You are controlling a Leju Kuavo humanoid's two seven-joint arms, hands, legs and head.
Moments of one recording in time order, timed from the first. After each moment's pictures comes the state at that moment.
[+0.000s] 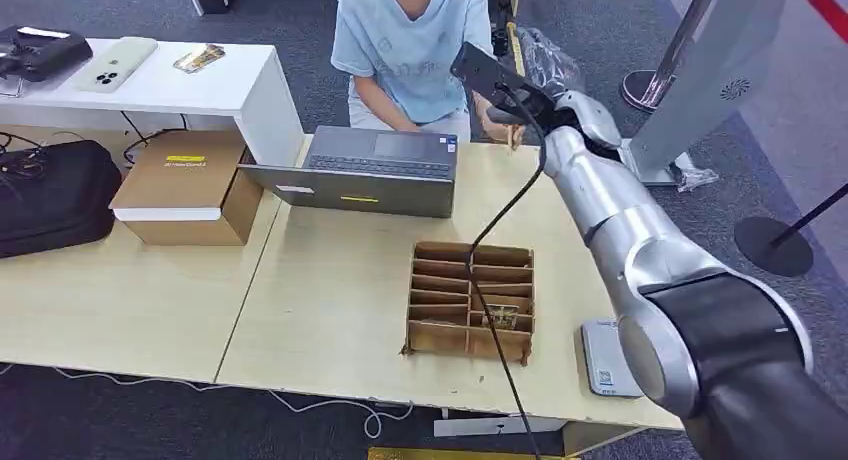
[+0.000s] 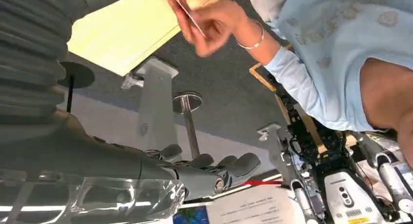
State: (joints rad) left arm -0.07 -0.21 0.24 -0.21 -1.40 0.06 -0.02; right arm -1.20 0.04 0.24 -0.37 0.98 -0.05 0.05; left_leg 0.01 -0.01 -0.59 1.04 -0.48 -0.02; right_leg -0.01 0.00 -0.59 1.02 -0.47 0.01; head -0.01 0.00
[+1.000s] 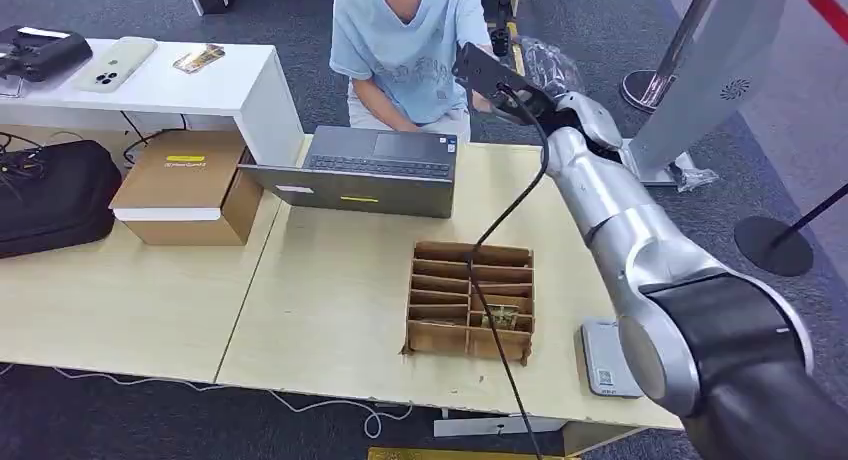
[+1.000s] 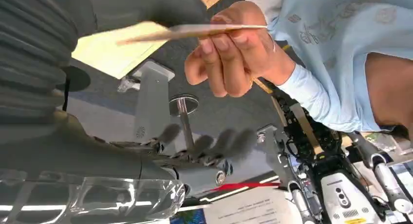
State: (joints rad) left arm -0.07 -0.21 0.23 -0.21 -1.39 0.07 -0.02; right arm -1.20 0.04 0.22 -0.36 0.98 -0.05 0.03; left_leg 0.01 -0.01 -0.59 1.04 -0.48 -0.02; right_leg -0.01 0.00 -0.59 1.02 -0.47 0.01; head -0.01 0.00
